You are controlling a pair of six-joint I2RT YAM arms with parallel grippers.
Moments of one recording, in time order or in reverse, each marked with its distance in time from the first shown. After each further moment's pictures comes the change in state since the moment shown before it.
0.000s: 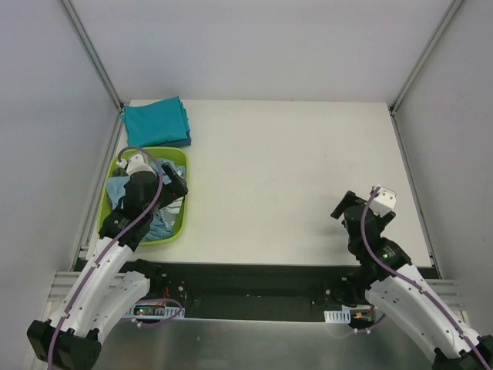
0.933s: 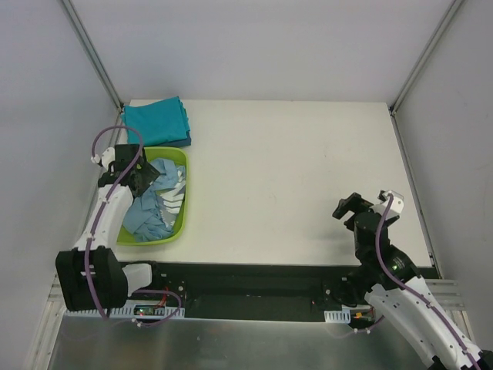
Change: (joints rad) left arm 0.389 0.447 0.190 -0.133 -0.055 -0.111; right arm 0.000 -0.163 -0.003 -0.009 -0.066 -0.008
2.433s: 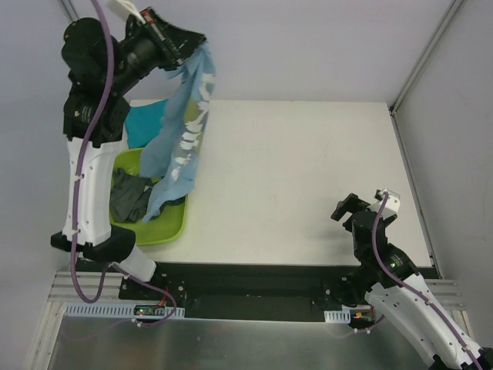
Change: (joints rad) left arm -0.331 0.373 1.436 0.038 0.675 0.098; right arm 0.000 0.033 0.000 -0.021 -0.018 -0.003
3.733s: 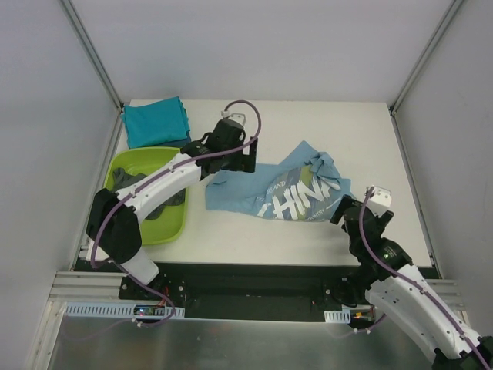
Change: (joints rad) left arm -0.454 0.069 -0.942 0.087 -0.502 0.245; right arm 0.000 0.090 0.001 -0.060 0.048 -0.029
